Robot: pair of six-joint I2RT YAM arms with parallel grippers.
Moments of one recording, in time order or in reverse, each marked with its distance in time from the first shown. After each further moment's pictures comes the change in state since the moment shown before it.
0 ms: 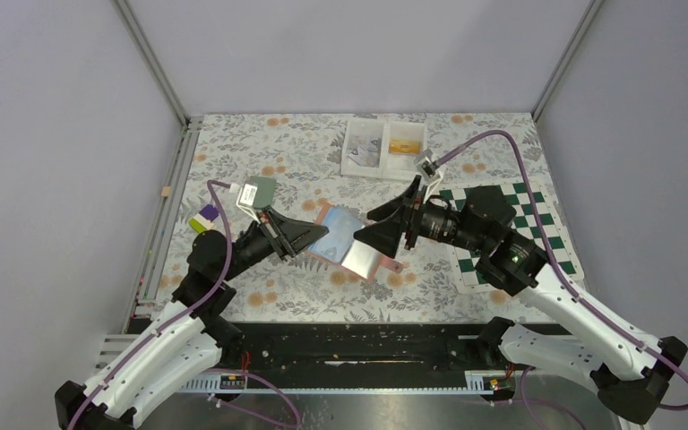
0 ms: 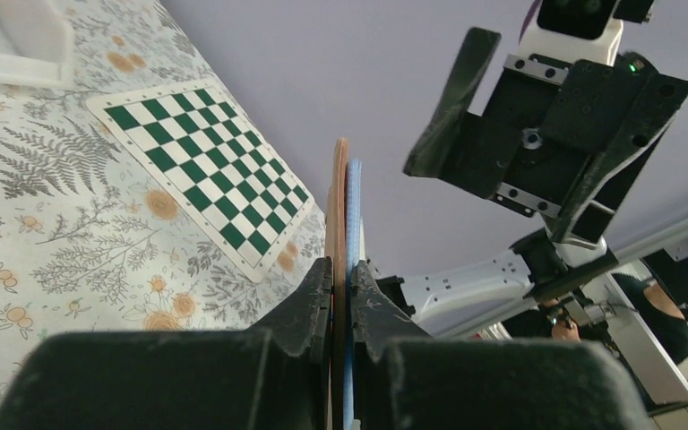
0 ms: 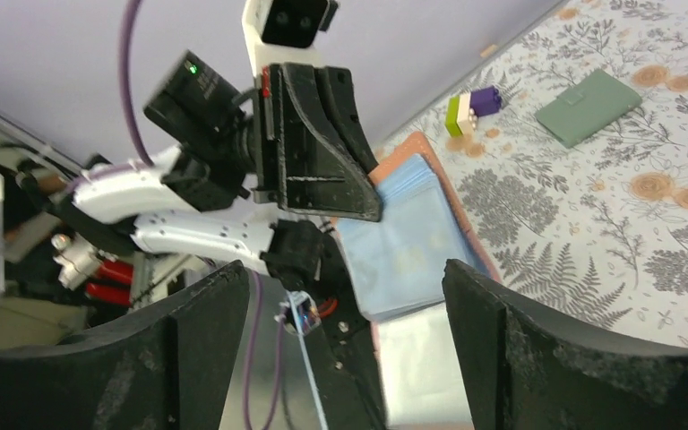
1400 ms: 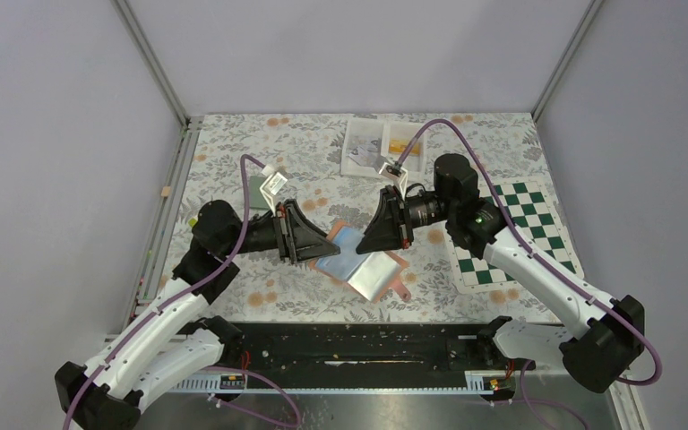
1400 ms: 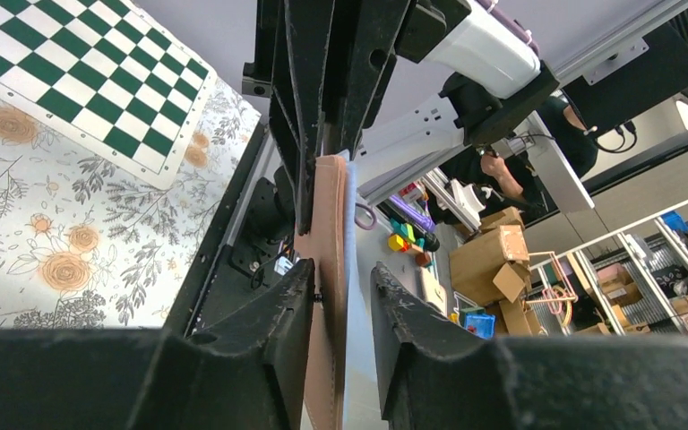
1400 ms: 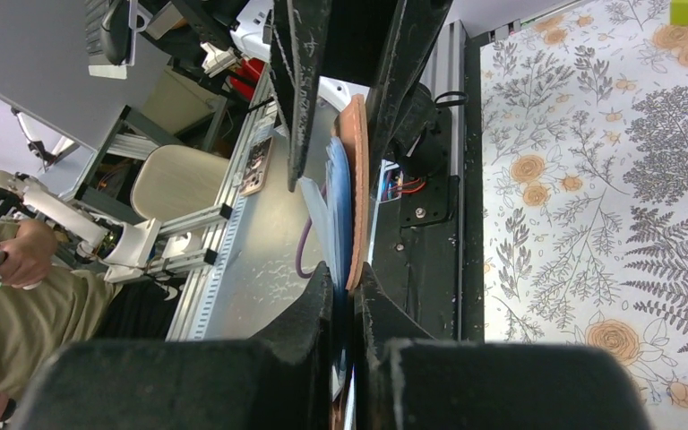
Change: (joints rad) left arm 0.019 0.179 0.220 -0.109 0.472 0.041; right arm -0.180 0.288 0.061 0.010 -0.777 -0.187
